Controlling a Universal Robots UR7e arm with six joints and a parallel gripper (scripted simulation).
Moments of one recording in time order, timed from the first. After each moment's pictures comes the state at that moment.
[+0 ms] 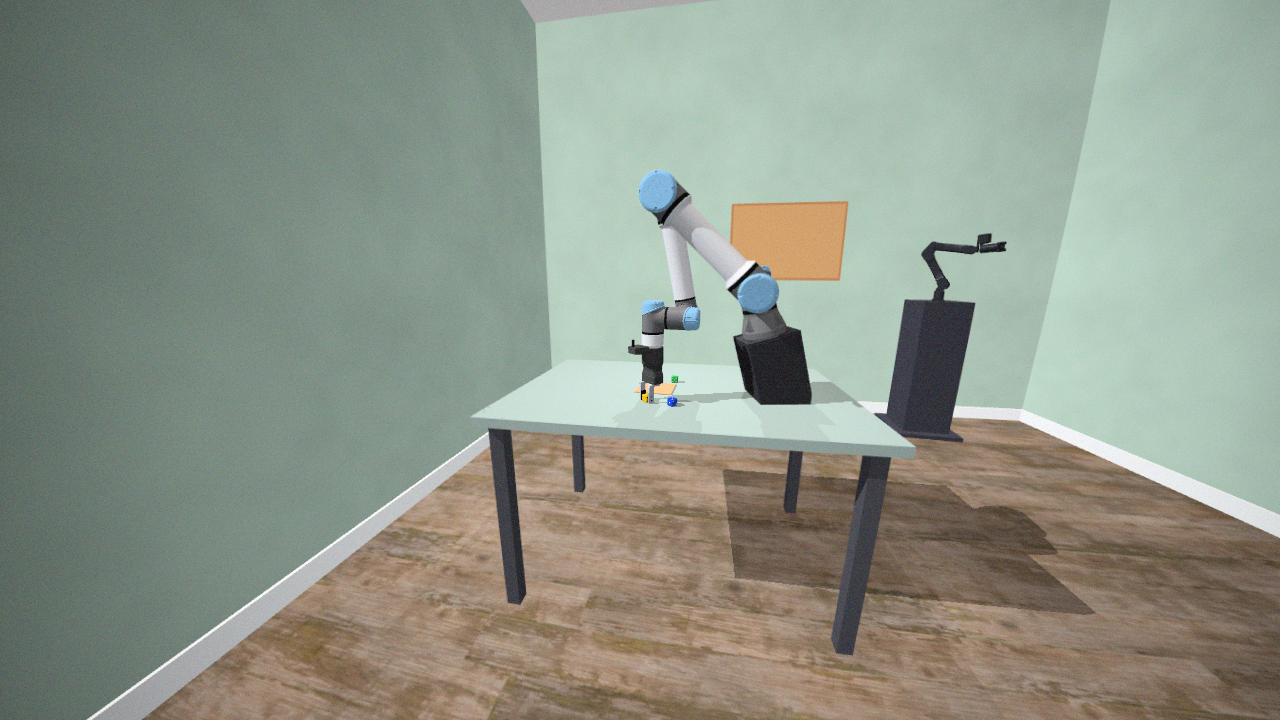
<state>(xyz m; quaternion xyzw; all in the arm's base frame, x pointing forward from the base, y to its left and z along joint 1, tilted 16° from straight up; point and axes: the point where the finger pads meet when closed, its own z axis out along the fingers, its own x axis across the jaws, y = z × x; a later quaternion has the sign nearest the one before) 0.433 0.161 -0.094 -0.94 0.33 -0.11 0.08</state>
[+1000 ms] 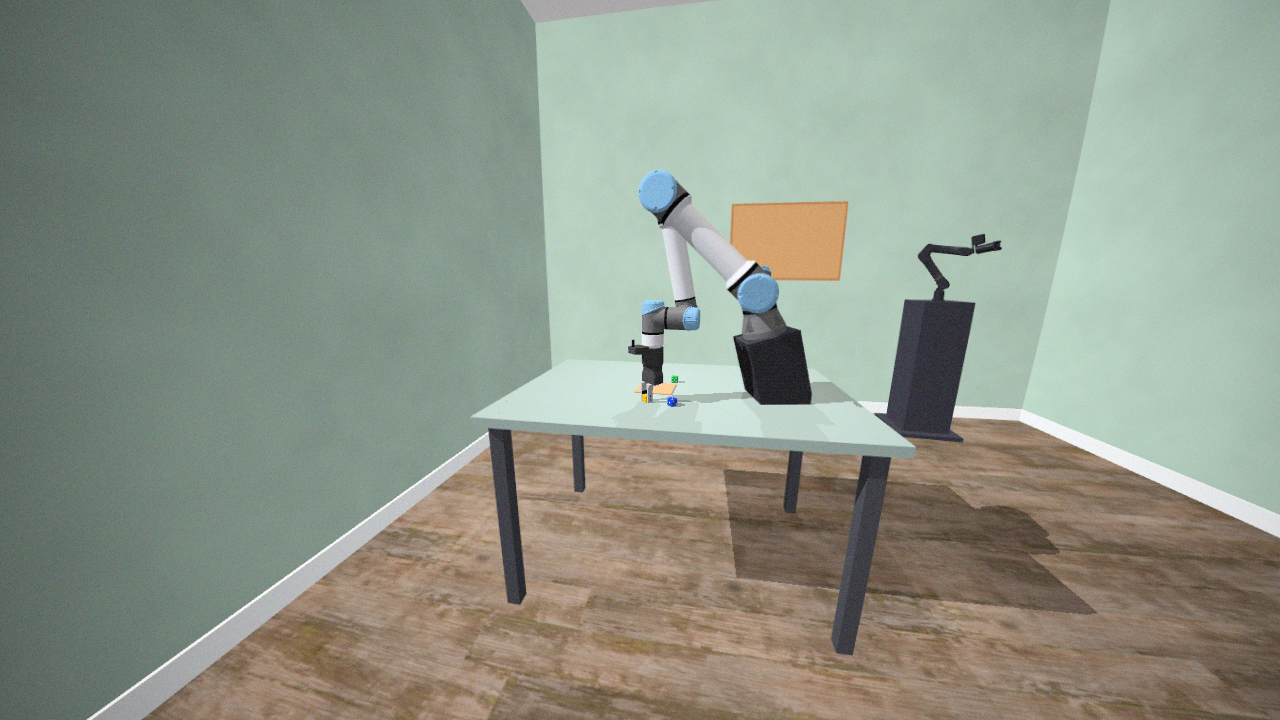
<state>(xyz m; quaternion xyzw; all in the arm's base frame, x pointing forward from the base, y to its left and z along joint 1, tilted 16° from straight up) 0.433 0.161 -0.094 -0.94 0.33 -0.11 0.08</state>
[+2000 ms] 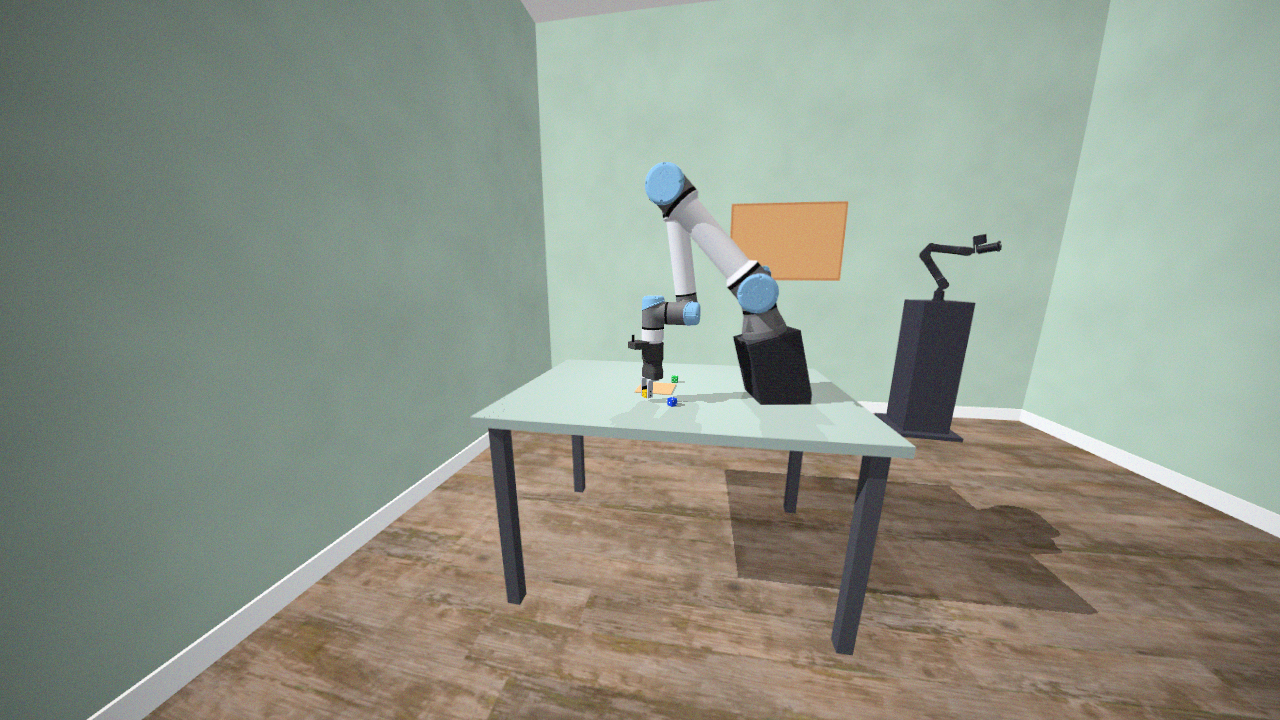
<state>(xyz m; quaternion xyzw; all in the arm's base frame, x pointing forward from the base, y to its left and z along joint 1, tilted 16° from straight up) 0.429 0.160 -0.078 -0.94 0.33 -0.11 0.08</state>
